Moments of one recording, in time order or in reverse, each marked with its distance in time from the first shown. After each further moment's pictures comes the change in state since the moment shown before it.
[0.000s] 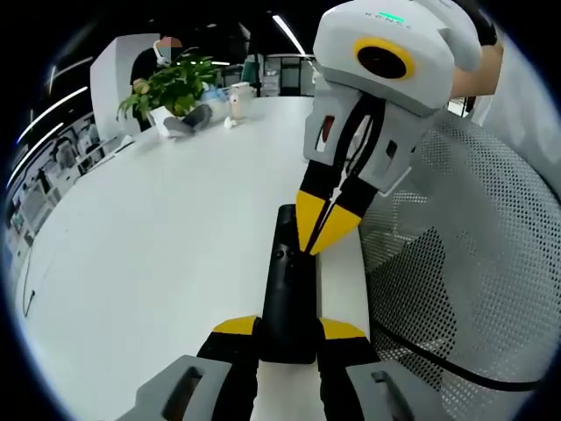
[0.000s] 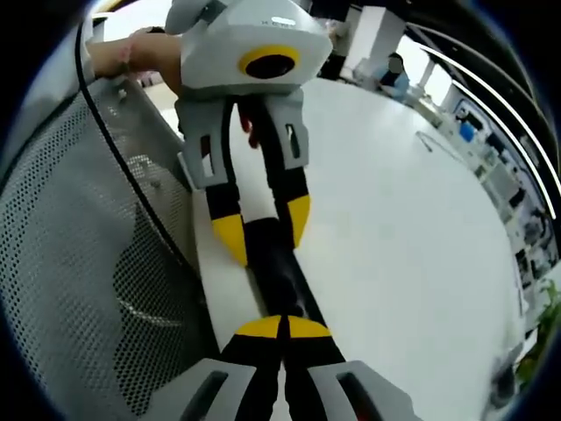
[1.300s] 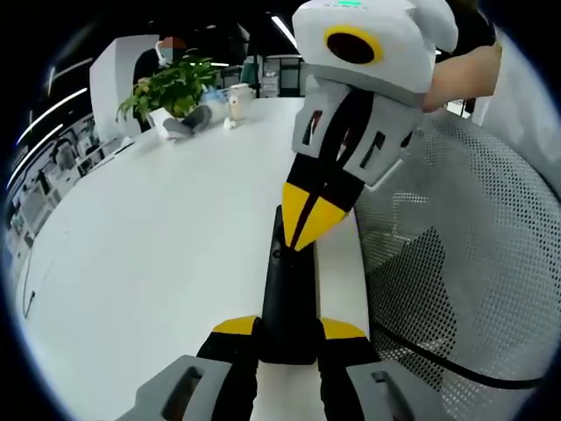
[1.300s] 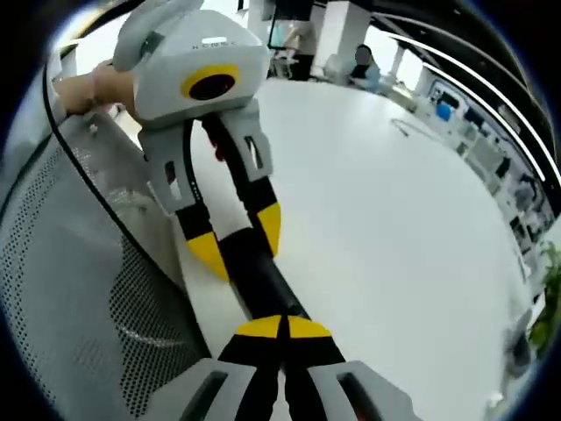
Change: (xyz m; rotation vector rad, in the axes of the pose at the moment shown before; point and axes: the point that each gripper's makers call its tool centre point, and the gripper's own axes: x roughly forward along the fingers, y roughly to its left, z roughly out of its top) left arm 0.000 0.000 0.000 0.005 -0.006 0.000; right arm 0.000 -0.015 0.006 0.155 -0.029 -0.037
